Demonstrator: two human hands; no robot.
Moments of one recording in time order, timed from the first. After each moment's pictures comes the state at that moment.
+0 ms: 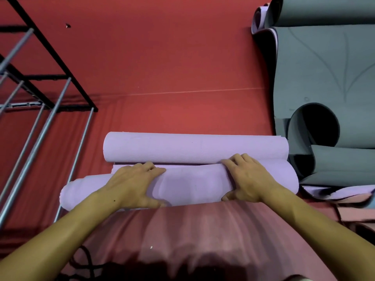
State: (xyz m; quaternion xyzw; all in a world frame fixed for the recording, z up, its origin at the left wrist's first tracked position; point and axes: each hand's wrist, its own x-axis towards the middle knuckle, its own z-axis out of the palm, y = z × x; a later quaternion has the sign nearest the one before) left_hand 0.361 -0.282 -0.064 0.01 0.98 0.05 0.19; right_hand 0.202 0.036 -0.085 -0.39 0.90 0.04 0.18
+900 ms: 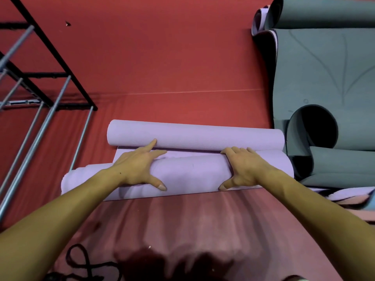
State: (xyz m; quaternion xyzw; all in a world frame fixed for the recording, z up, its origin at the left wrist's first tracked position) left_hand 0.317 -0.293 -0.061 -0.05 0.96 0.12 0.23; right_hand 0.164 0.021 -0.087 -0.37 0.89 0.04 0.24
